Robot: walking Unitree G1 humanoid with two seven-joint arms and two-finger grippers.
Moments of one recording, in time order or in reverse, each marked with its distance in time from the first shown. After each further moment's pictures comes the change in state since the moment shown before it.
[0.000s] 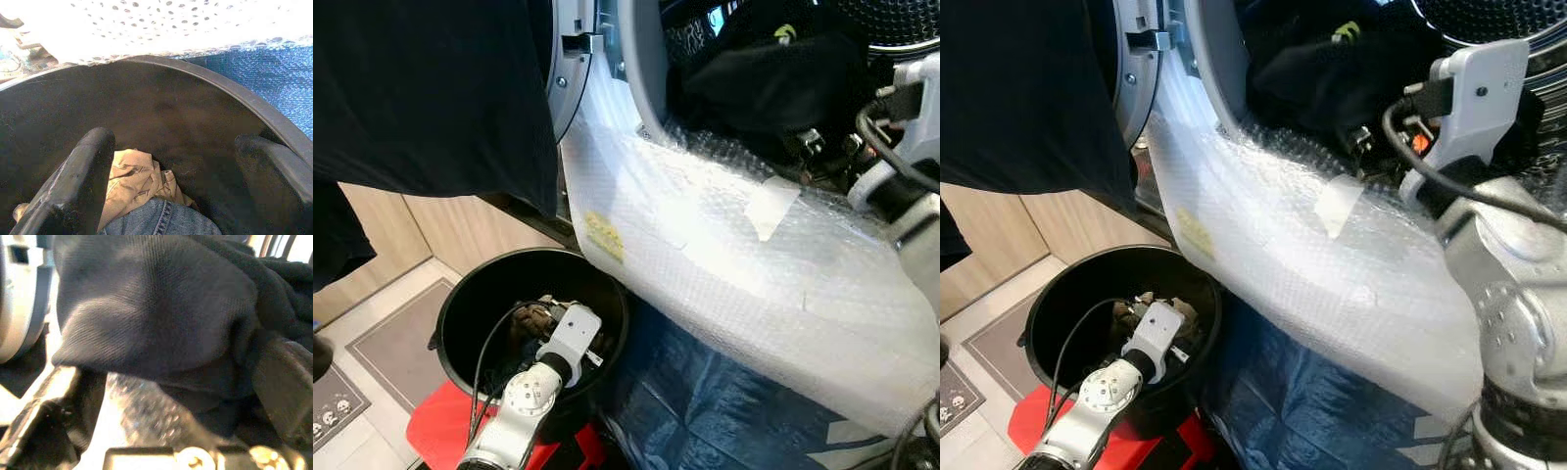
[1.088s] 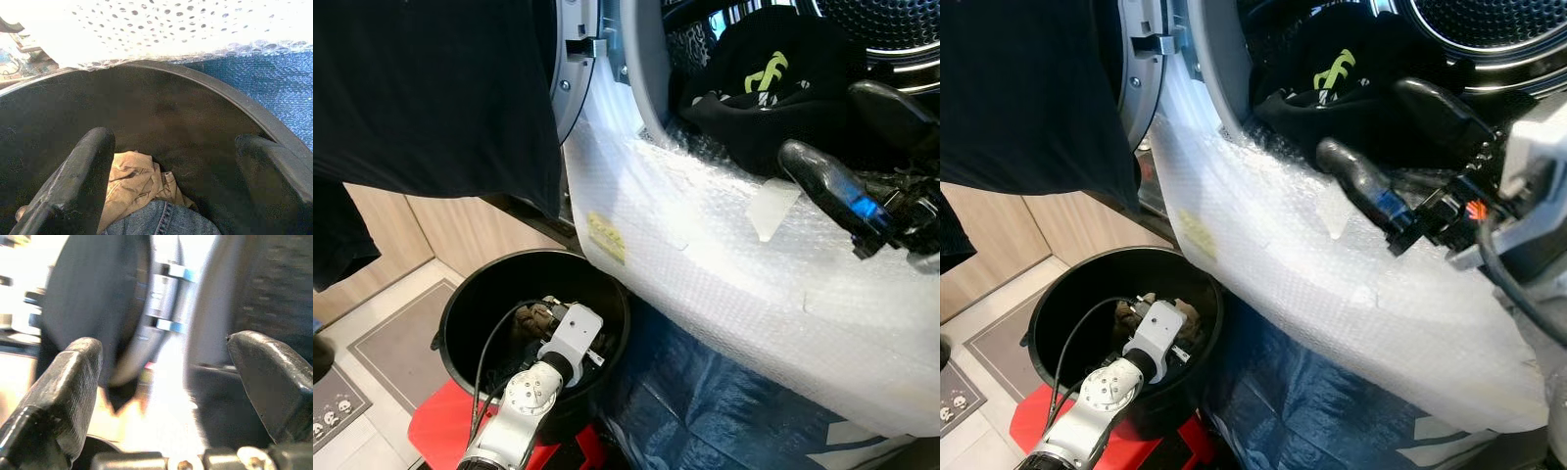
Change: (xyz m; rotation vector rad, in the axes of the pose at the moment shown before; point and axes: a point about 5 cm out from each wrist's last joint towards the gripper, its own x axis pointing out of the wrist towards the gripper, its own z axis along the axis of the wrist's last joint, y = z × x) left arm 0.001 0.000 0.002 0.003 -0.003 -0.014; right arm -0.052 0.022 0.021 0.030 -0.257 0.421
